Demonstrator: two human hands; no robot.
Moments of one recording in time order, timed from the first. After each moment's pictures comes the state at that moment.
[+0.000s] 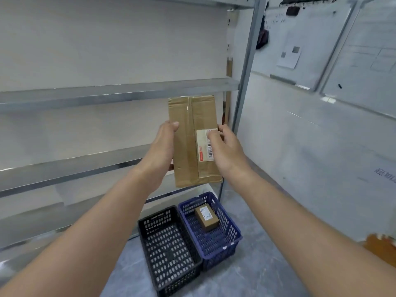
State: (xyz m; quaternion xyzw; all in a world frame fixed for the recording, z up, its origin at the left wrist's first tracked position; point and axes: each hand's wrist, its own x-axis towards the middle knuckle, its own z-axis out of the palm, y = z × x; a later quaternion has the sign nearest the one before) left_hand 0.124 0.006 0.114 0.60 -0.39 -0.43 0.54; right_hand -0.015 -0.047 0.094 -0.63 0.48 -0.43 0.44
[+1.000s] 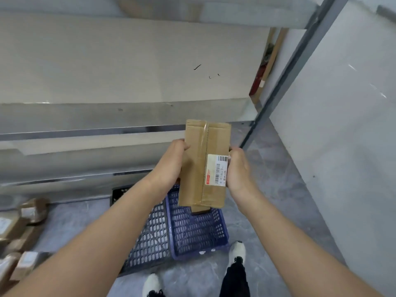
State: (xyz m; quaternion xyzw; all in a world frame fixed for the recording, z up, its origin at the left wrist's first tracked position) left_hand 0.104 -0.372 -0.109 0.69 -0.21 -0.52 0.46; right_hand -0.046 -0.464 -0.161 -0.60 0.57 -0.19 0.52
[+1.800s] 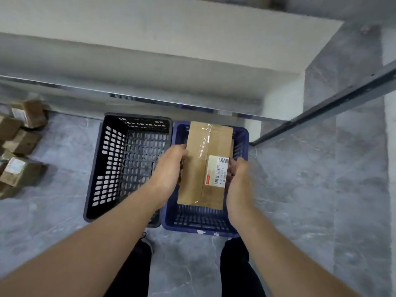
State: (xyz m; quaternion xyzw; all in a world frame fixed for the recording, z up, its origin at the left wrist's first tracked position) left_hand 0.102 -0.451 -0.495 0.73 0.09 -0.51 0.45; right_hand -0.025 -0.530 -0.535 -0.39 0.64 -0.07 0.66
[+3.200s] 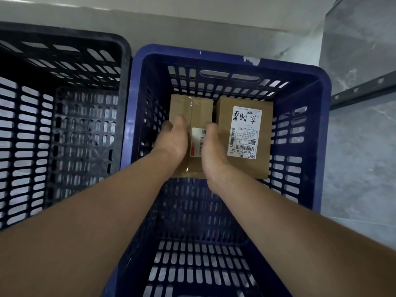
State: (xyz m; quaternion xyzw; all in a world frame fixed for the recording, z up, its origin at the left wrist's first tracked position) left_hand 0.150 -0.509 -0.940 0.81 0.09 -0.48 0.33; right_hand 0.071 -0.556 -0.941 -0.43 0.61 0.10 0.65
